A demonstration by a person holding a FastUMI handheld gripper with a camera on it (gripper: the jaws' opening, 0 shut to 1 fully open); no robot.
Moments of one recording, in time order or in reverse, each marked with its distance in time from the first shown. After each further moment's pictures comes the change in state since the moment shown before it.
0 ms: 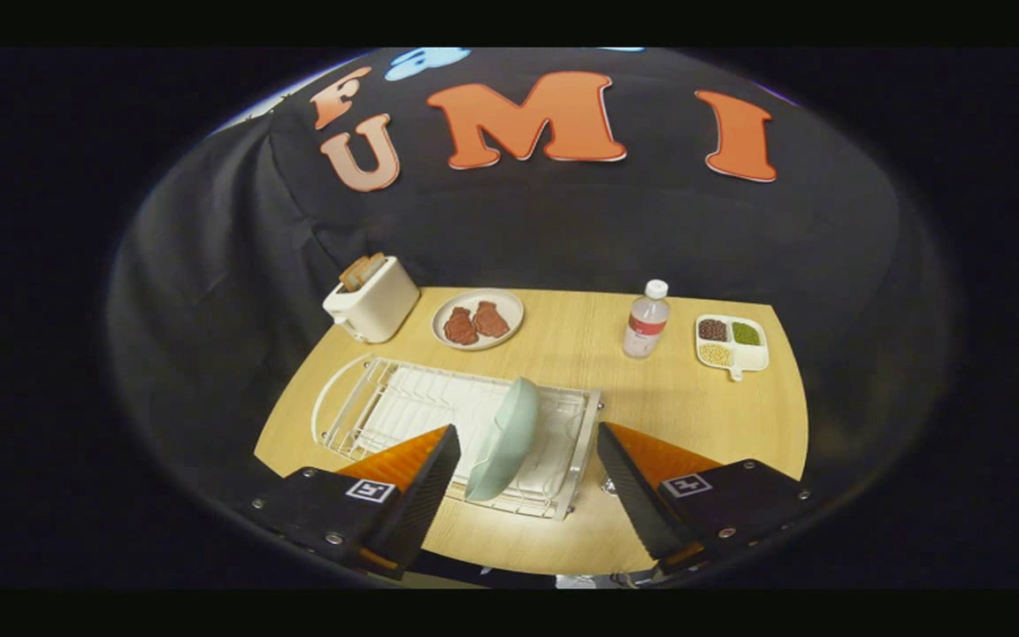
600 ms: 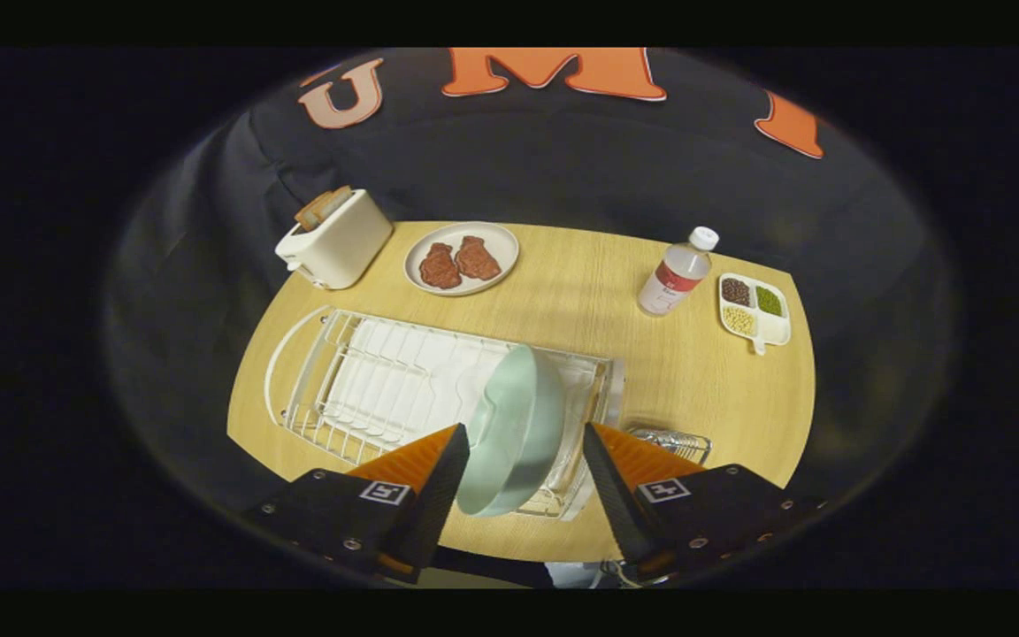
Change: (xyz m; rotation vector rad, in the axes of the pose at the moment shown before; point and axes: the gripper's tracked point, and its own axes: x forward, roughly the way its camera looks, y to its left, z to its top) arm 0.072 0.010 -0.029 -0.018 0.271 -0.083
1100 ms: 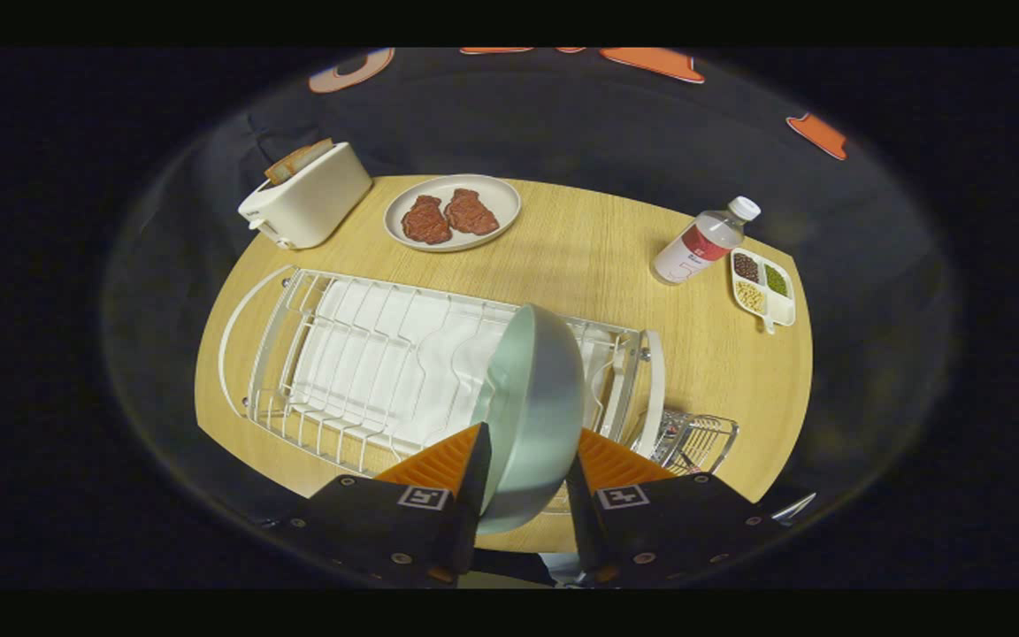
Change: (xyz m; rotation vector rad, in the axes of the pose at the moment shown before) arm 0.039 0.021 -0.022 -0.048 0.116 -0.127
